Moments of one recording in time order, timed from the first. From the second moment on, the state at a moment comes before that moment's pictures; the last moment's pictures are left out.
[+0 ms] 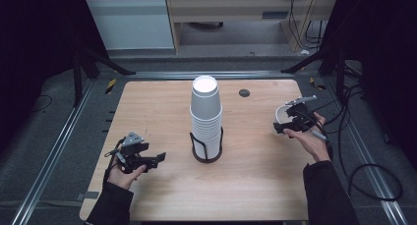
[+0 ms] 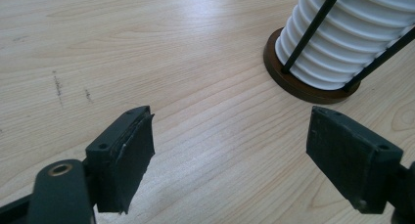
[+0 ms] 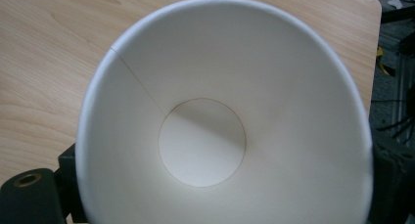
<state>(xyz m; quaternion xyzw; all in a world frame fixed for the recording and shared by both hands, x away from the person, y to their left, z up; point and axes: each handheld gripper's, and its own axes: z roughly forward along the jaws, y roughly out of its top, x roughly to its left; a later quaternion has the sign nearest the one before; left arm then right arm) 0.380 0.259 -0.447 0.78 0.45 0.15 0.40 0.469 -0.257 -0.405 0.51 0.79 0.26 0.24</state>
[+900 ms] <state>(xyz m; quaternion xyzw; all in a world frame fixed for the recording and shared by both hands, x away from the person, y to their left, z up) 0.379 0.260 -0.444 0.78 0.45 0.16 0.40 0.482 -0.259 -0.433 0.52 0.80 0.20 0.22</state>
